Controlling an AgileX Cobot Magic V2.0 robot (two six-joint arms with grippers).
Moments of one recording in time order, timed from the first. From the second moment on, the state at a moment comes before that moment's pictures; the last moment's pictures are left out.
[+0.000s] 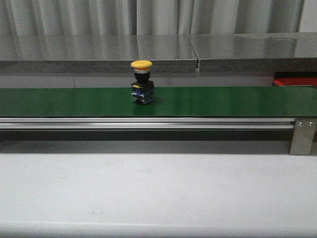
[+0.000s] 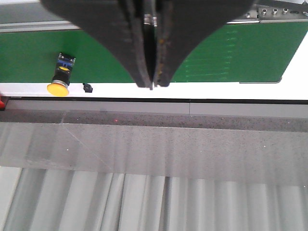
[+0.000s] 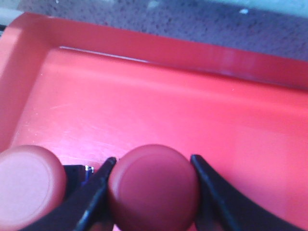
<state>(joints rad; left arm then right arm) -0.12 0.31 -0.39 -0.47 0.23 0.30 -0.47 2.33 -1.98 0.62 0.62 -0.89</state>
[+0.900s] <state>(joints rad) -0.12 0.31 -0.39 -0.47 0.23 0.30 -0.47 2.33 -1.98 0.61 0.61 -0.89</state>
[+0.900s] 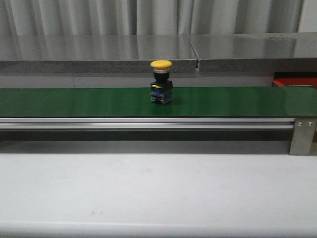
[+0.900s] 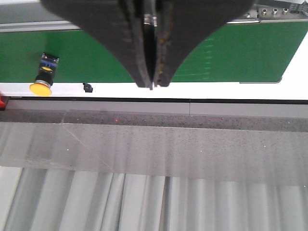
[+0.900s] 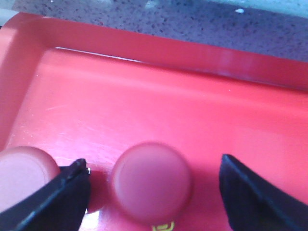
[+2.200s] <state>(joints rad) -0.12 0.31 -0.39 -0.47 0.23 0.30 -0.11 1.71 -1.56 0.45 0.86 -0.89</state>
